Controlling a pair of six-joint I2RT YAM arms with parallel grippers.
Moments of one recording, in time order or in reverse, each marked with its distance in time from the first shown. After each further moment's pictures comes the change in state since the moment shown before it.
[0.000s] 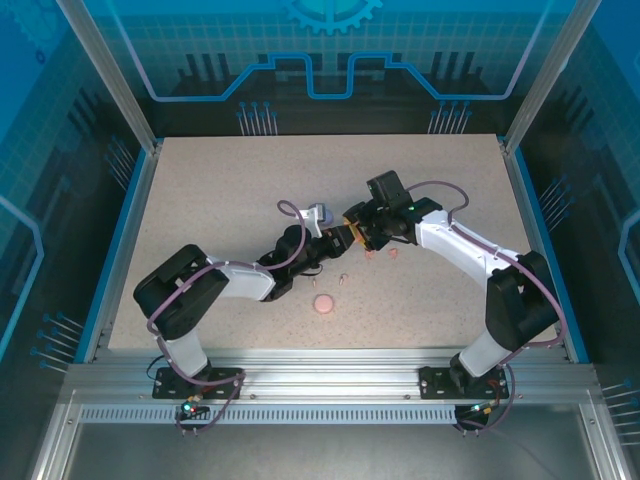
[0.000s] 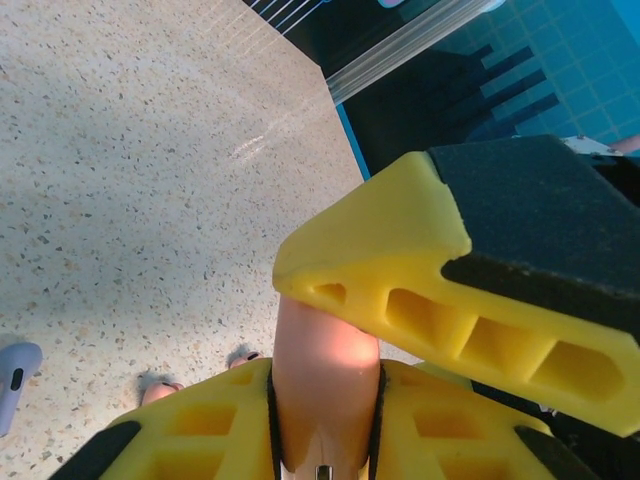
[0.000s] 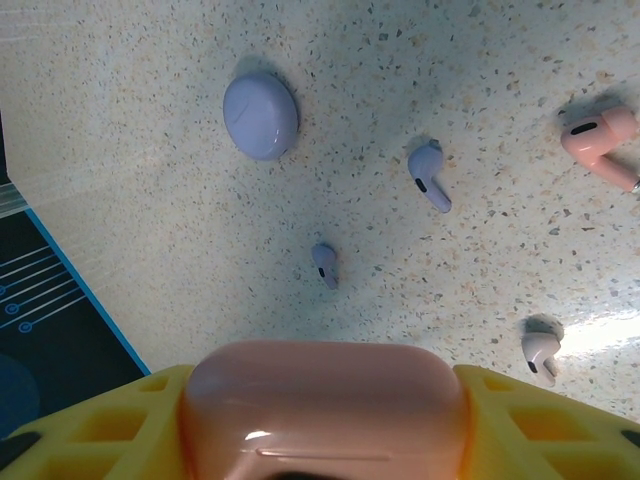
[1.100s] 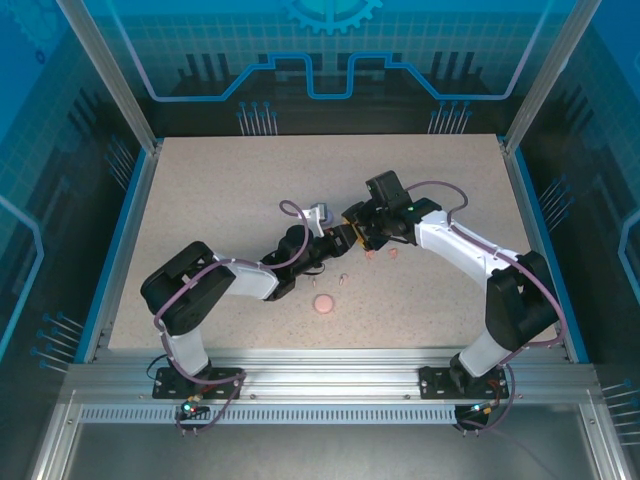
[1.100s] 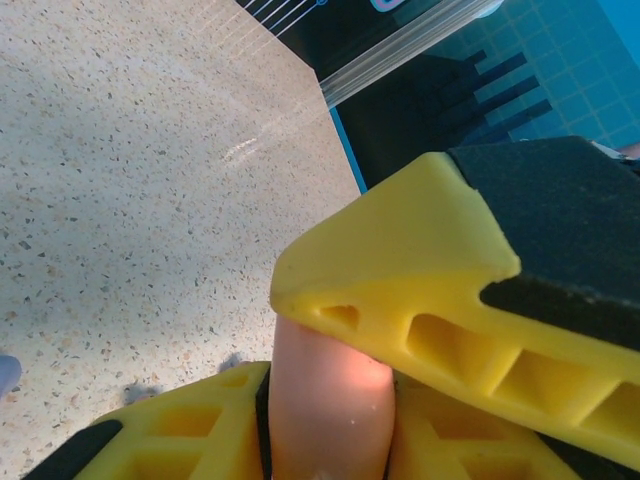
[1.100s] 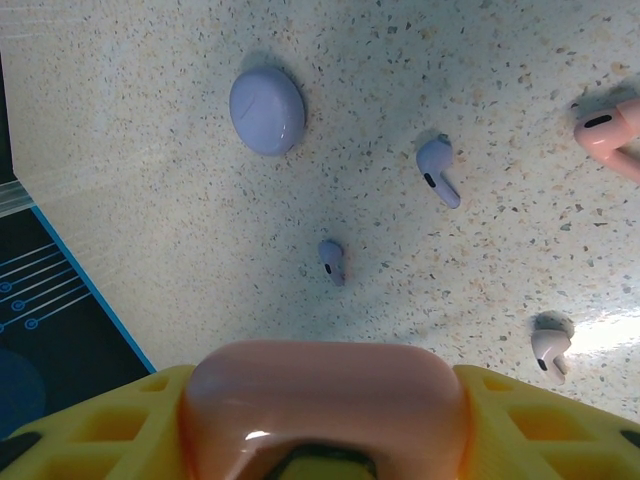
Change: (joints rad) left arm -0.002 0.042 0.015 0.045 -0.001 -0.018; right arm 0.005 0.000 0.000 0.009 -0.005 0.007
